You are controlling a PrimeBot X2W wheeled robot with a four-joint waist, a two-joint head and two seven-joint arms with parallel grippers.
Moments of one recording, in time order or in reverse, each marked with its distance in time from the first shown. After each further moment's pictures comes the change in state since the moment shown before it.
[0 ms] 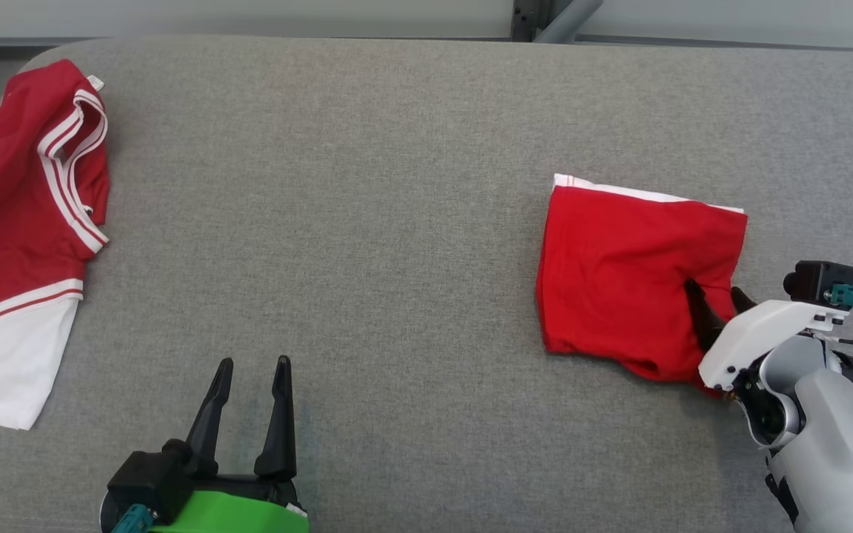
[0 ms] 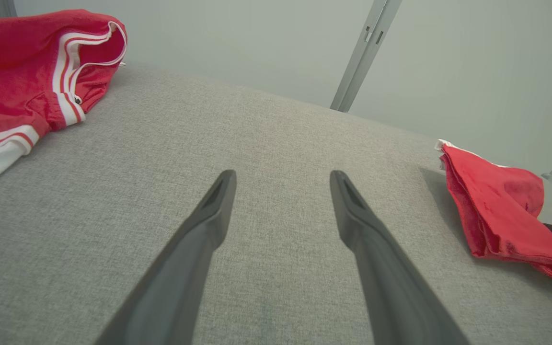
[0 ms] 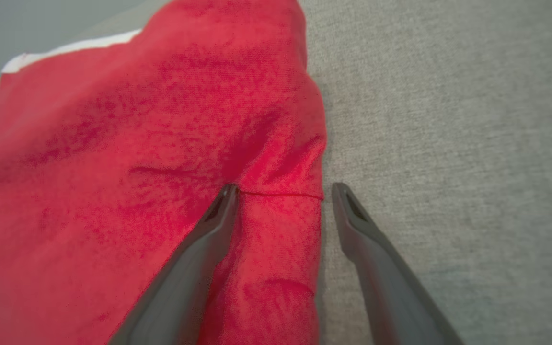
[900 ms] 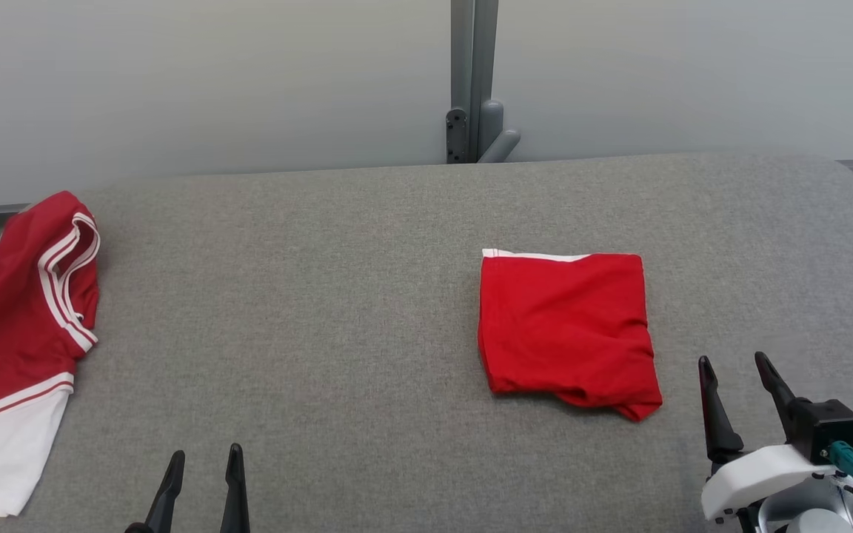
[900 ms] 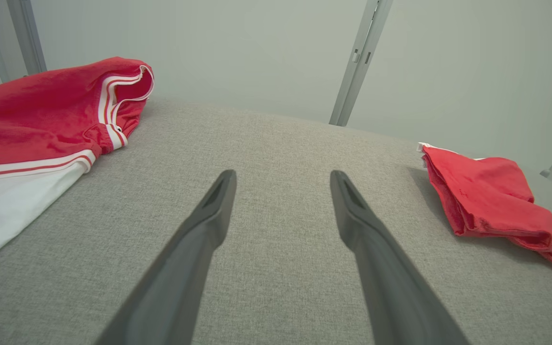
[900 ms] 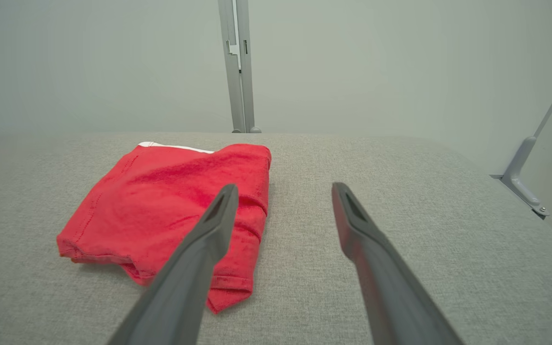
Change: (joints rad) left arm 0.175 0.000 0.129 0.015 0.070 -0.018 0.000; right arm 0.423 0.112 -0.137 -0.398 -0.452 0.000 -0.344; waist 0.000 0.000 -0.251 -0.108
